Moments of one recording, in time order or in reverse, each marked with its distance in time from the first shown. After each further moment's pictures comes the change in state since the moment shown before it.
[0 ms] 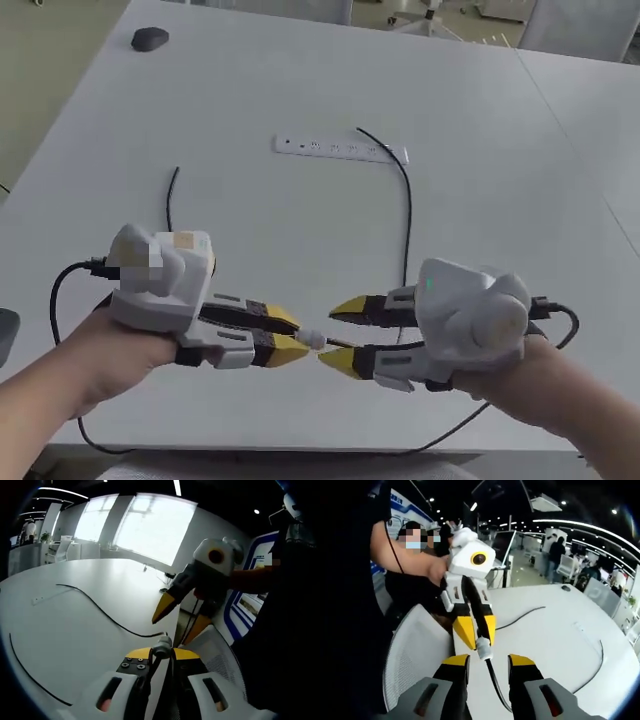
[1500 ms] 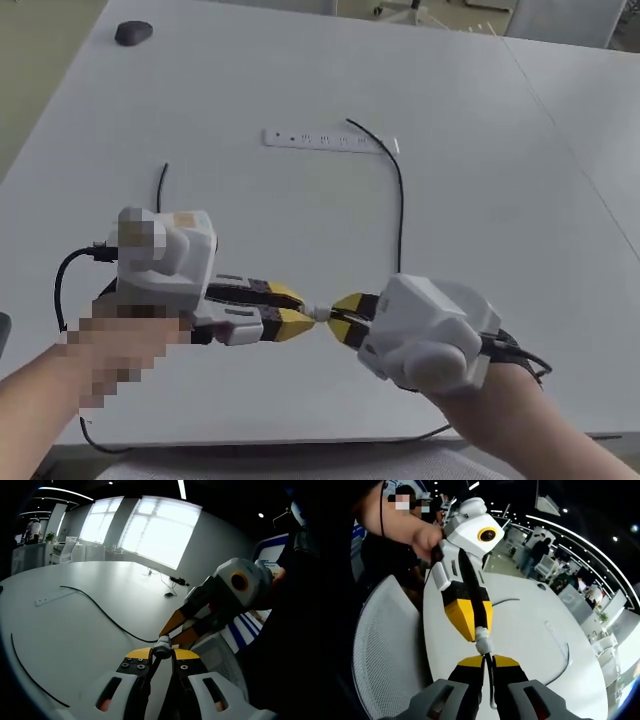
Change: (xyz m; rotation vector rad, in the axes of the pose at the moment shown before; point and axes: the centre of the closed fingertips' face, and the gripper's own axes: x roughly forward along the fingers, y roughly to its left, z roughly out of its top) left arm 0.007 0.009 0.014 -0.020 -0.028 0.035; right arm 0.010 -0.019 -0.014 -0.238 0.166 -0.273
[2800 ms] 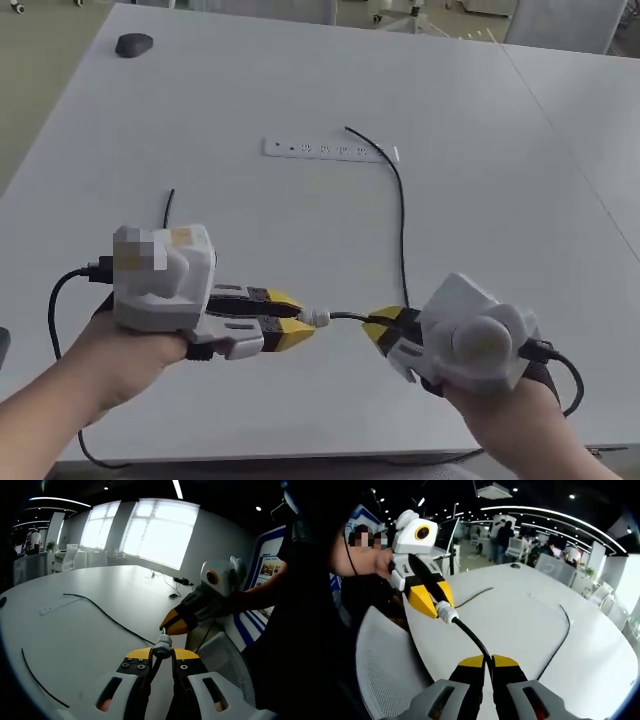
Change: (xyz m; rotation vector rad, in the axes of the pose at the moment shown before) left arm 0.000 0.006 0.006 0.059 -0.015 0.049; right arm -0.008 -0.034 -0.053 0.440 0.004 -0.103
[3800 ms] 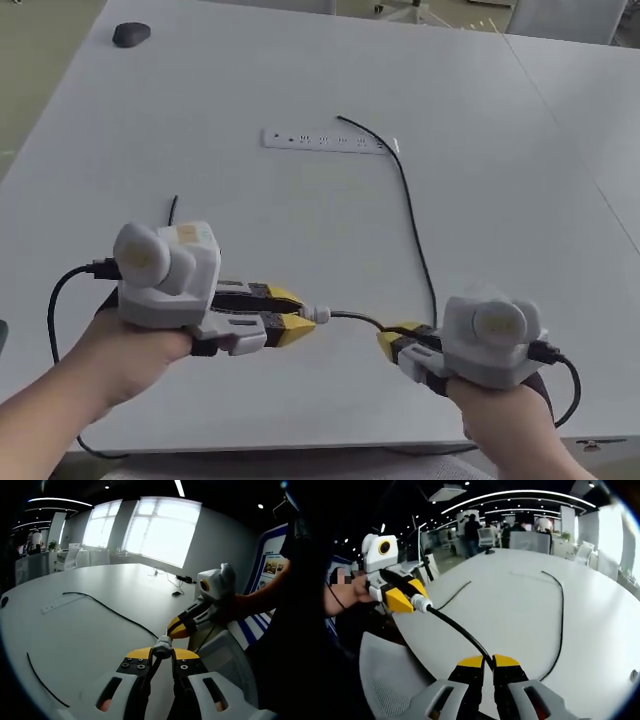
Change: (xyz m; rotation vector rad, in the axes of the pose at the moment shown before) left arm 0.005 0.002 -0.003 0.001 0.015 0.030; right arm 0.001 -0.010 -0.040 0.270 0.046 -0.062
